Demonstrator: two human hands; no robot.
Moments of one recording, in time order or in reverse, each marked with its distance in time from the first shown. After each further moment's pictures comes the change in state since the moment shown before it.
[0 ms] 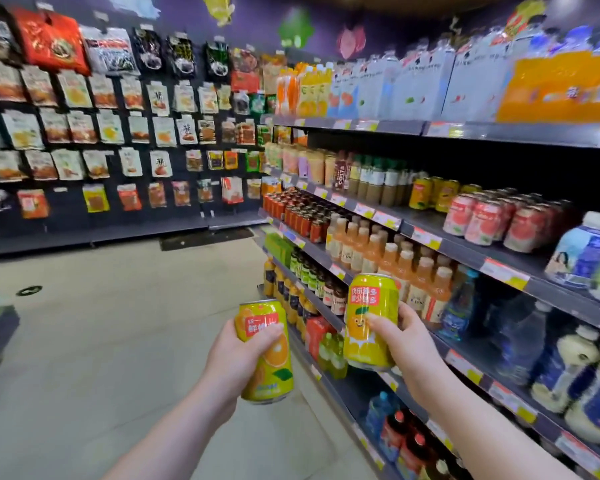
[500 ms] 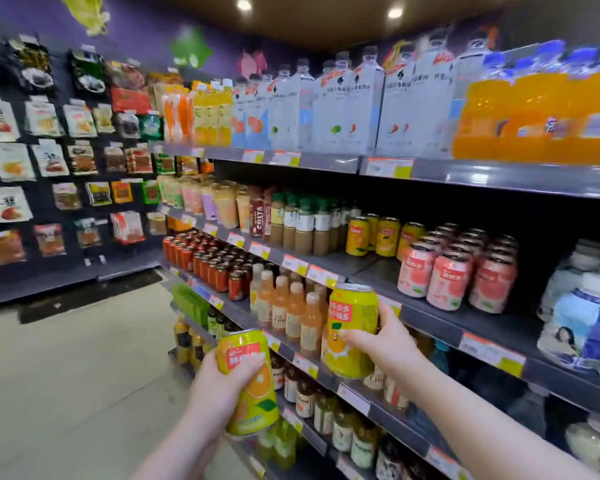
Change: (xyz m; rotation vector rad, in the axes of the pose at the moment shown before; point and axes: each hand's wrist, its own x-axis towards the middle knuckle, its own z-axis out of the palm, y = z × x) left_hand 0.292 0.029 0.144 0.048 -0.228 -0.017; right_hand 0.266 -0.055 -0.056 -0.231 0.216 -0.042
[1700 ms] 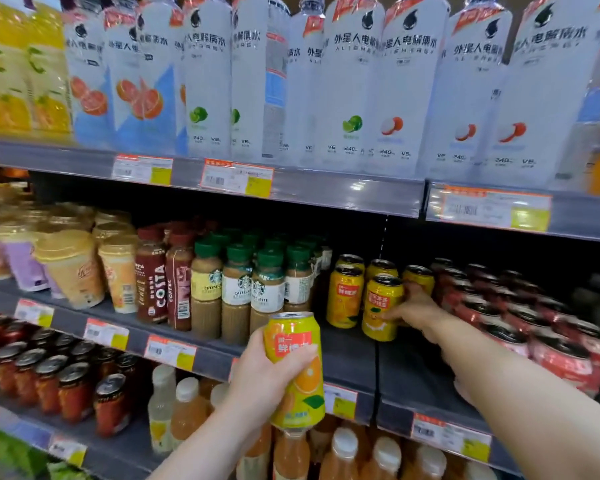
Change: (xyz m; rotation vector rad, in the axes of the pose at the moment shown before) left_hand 0.371 0.072 0.132 0.050 -0.602 0.114; right_hand 0.375 0.032 -0.078 -0.266 0.582 0.304
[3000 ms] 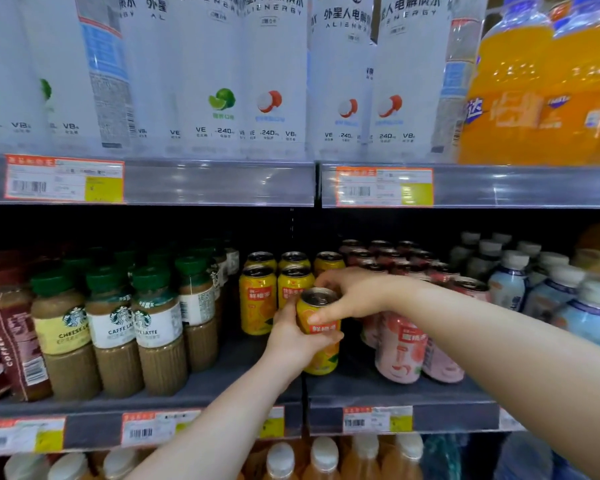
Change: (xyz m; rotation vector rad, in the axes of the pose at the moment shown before) left_hand 0.081 -0.012 0.143 0.234 -0.393 0.181; right_hand -0.052 -0.045 -0.054 -0.876 -0.234 -0.234
